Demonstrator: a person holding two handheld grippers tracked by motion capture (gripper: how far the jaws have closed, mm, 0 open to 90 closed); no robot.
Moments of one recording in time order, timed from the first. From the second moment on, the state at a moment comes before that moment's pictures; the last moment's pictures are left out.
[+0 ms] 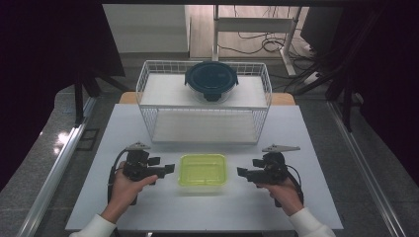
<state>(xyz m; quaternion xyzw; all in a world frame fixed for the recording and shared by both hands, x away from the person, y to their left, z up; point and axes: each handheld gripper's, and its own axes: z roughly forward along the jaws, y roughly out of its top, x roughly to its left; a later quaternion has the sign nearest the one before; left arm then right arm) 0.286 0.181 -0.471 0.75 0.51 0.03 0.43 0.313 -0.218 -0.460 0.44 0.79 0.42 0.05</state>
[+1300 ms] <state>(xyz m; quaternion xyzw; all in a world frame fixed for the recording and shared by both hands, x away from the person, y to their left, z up) 0.319 0.172 -0.515 0.69 0.54 -0.15 0.45 0.351 -0.190 -0.504 0.51 0.74 0.42 -0.12</state>
